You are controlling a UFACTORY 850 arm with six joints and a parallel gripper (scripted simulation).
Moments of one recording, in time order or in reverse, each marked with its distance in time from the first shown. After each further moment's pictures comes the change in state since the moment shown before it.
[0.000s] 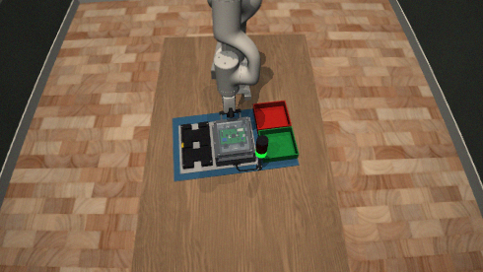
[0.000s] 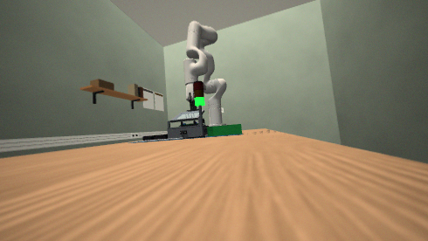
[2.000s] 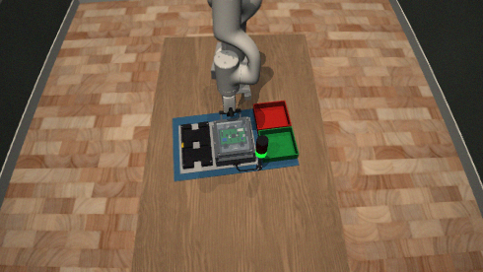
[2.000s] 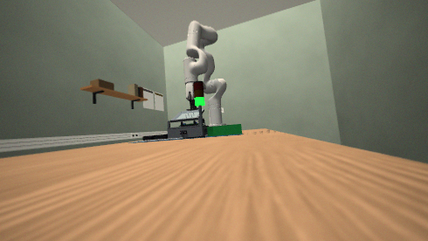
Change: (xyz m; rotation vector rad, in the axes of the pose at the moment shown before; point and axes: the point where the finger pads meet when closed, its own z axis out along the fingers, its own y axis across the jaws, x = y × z) arm 0.000 0.002 -0.005 0.000 0.000 0.000
